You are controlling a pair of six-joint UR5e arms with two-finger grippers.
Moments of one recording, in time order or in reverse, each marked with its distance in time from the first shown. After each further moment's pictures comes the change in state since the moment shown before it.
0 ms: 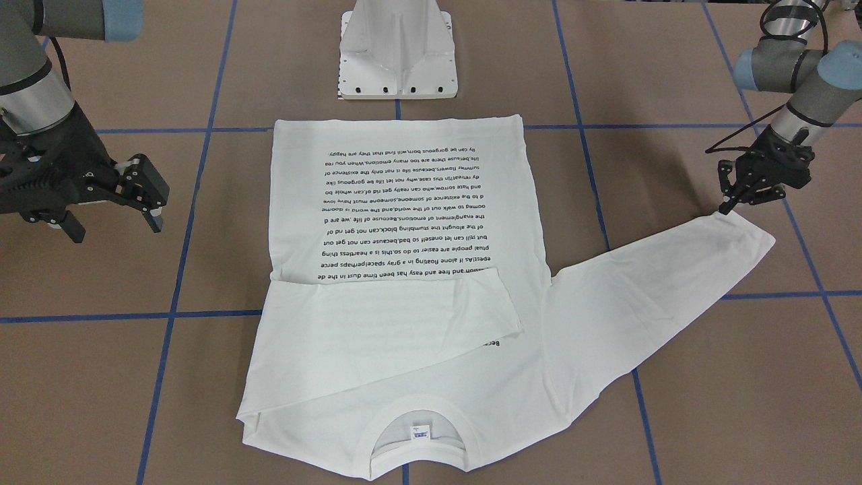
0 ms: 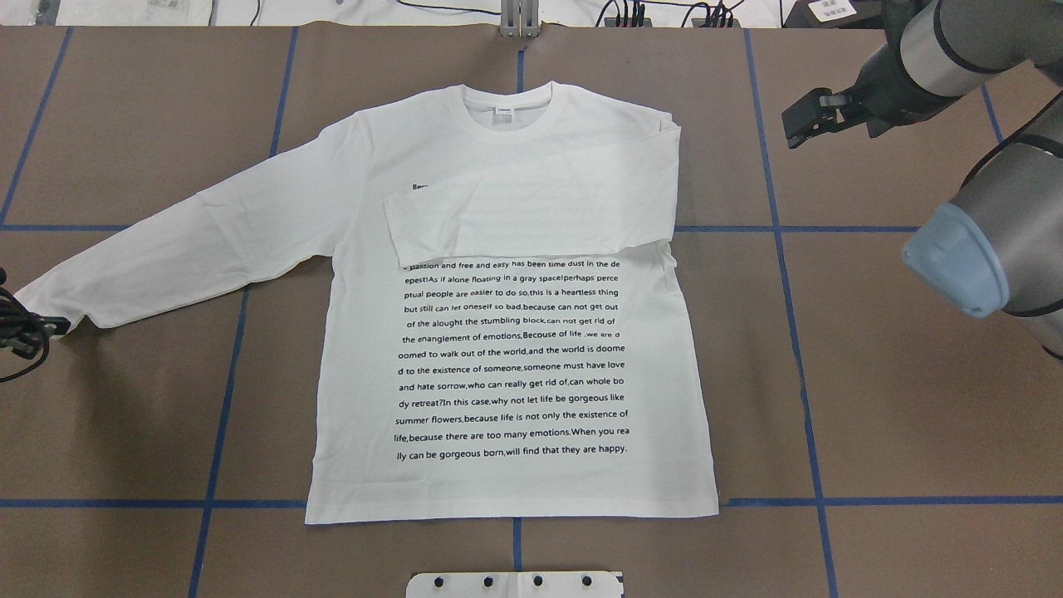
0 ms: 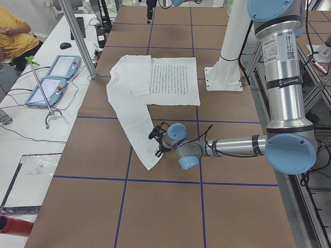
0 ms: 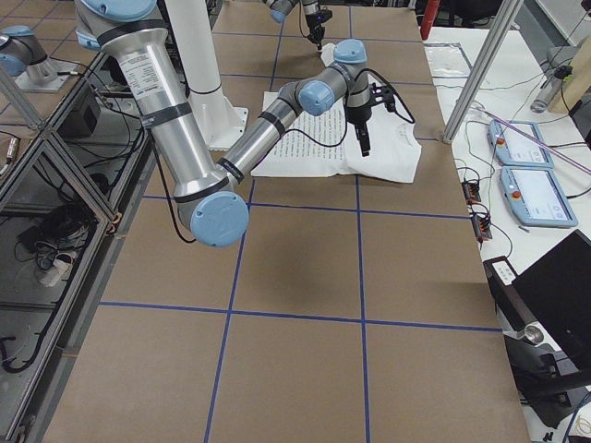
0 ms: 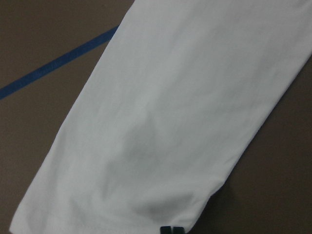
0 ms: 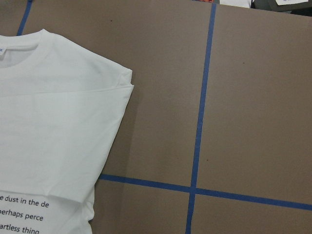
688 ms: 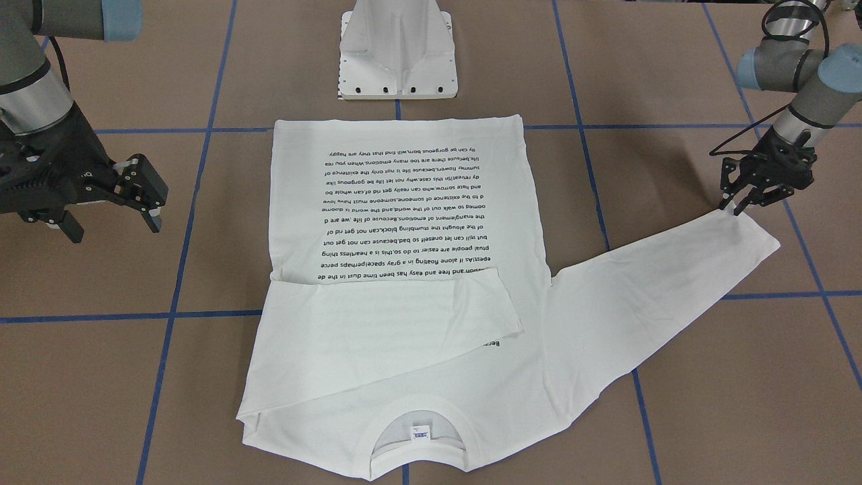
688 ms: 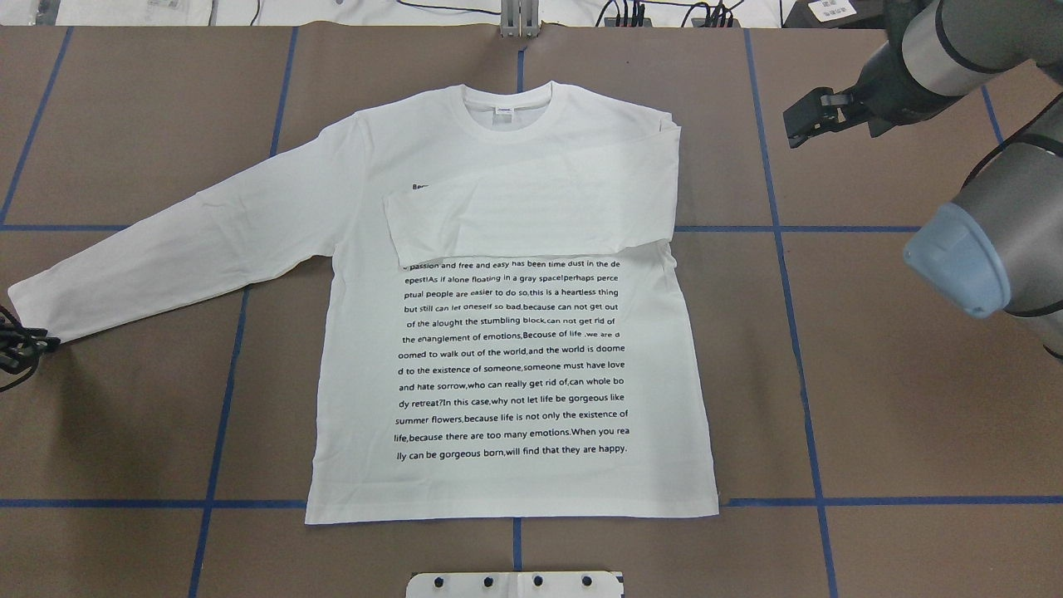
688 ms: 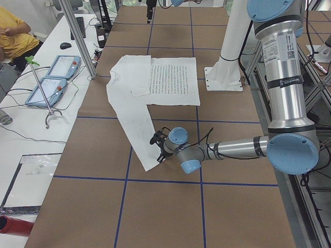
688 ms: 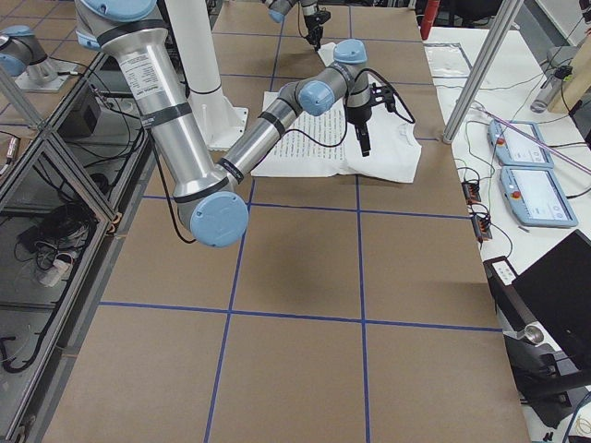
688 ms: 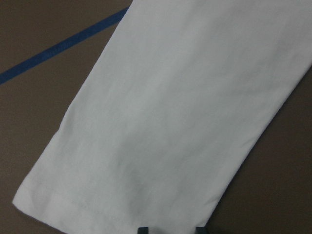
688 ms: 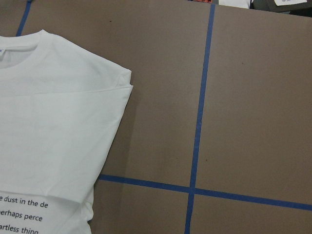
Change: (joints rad) left arm 0.023 0.035 0.037 0.003 0.008 -0.002; right arm 0.001 -0.002 0.001 0.000 -0.001 0.000
